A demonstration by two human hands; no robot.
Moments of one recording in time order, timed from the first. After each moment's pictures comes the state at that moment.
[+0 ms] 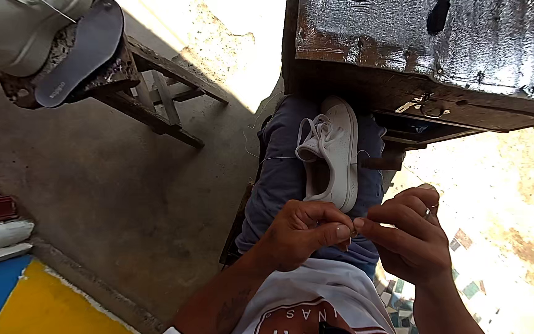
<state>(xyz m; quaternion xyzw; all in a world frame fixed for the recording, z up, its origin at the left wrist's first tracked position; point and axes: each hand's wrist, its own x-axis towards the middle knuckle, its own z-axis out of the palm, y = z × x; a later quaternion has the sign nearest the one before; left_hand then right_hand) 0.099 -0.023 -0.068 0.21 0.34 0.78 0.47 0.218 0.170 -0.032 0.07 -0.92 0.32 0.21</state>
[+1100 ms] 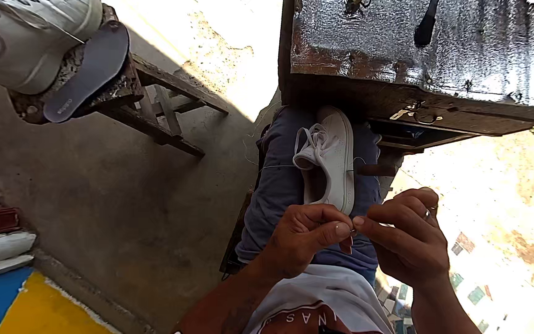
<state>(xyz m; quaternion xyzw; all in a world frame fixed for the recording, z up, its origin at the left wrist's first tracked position) 0.105 -0.011 -0.063 0.17 0.31 0.82 0.45 0.212 0.170 -0.028 0.05 -0.92 0.31 0.24</state>
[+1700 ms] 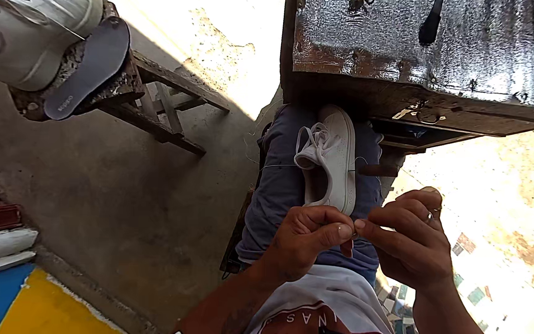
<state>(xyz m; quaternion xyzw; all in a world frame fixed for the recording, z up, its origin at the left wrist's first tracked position) 0.107 -0.011 -0.061 0.15 0.30 0.82 0.46 0.212 0.171 -0.026 0.07 -0.92 0.30 0.23</state>
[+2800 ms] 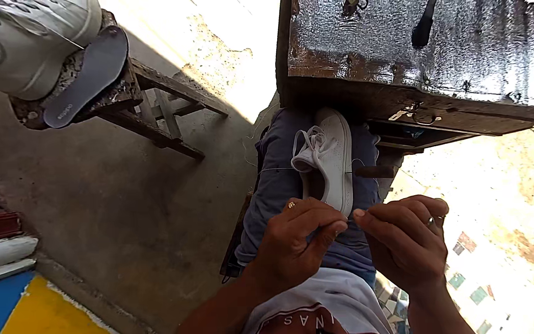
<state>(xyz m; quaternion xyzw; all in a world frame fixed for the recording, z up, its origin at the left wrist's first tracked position) 0.099 -0.017 -0.051 0.35 0.67 0.64 0.14 0.211 0.160 -0.025 -0.02 -0.93 0.24 0.26</state>
